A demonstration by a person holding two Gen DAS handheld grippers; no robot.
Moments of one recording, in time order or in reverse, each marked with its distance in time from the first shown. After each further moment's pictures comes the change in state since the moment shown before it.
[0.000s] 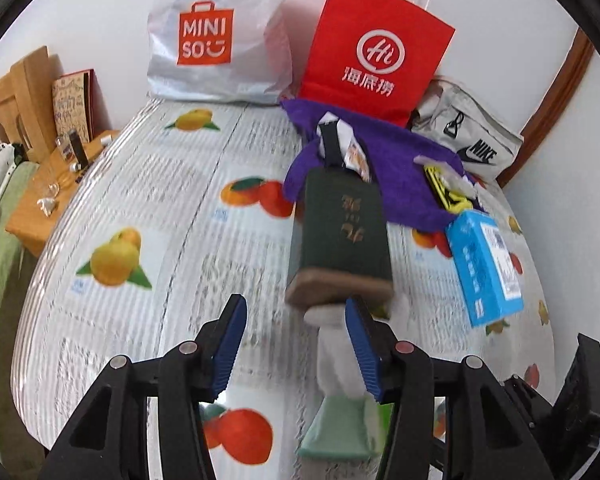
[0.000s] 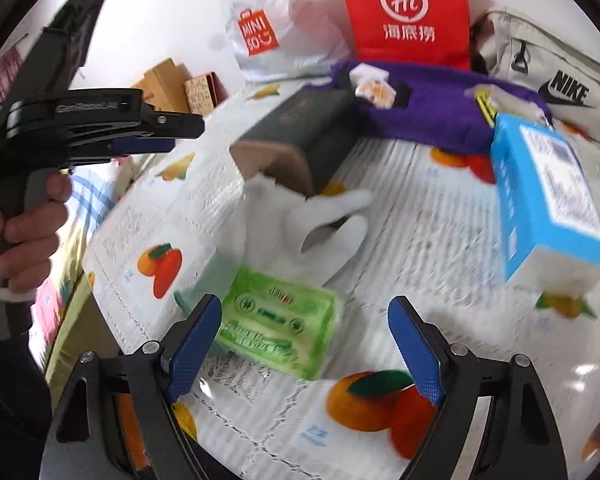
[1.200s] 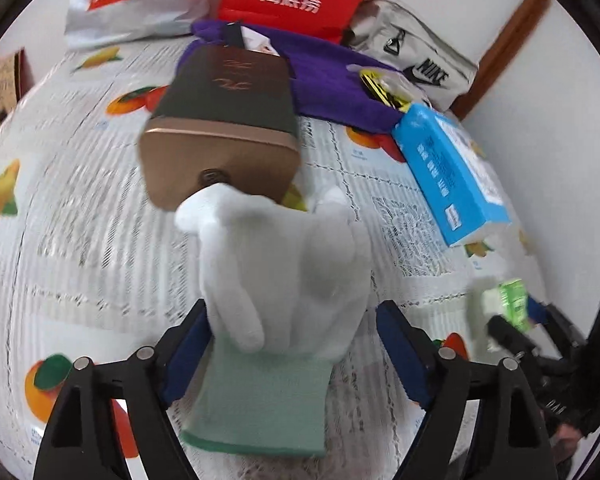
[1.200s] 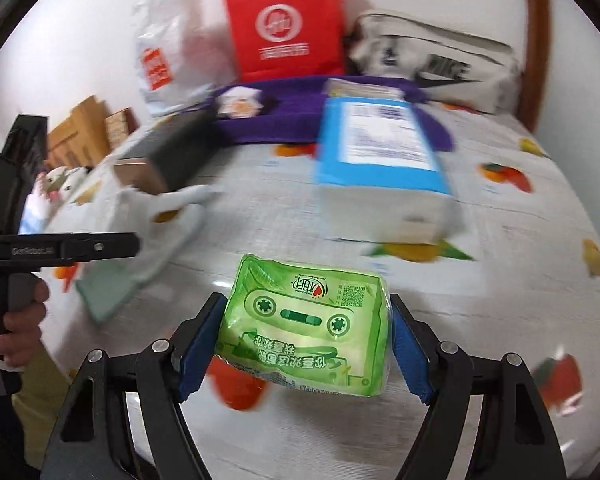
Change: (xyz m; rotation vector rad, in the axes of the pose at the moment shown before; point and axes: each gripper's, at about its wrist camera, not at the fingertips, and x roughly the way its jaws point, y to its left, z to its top) left arm 0.066 -0.063 -0.065 0.126 0.113 -0.138; right arm -0.050 -0.081 -0.048 0.141 -0.121 -0.270
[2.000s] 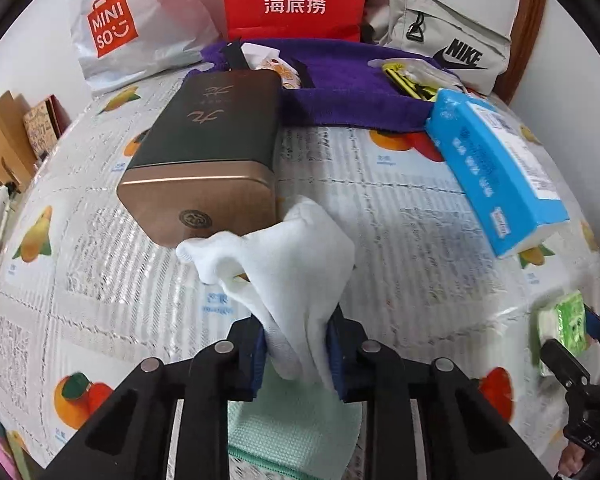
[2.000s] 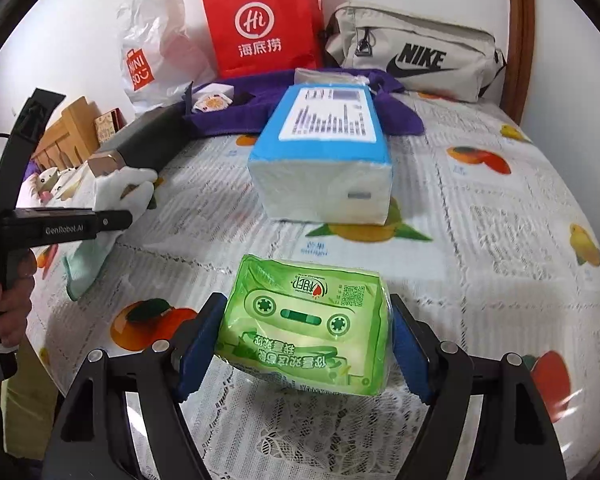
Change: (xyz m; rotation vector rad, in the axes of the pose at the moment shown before) left arm 0.011 -0.035 0.011 0.046 -0.019 0.249; right arm 0.001 -0.029 -0.012 -0.008 -0.007 -0.002
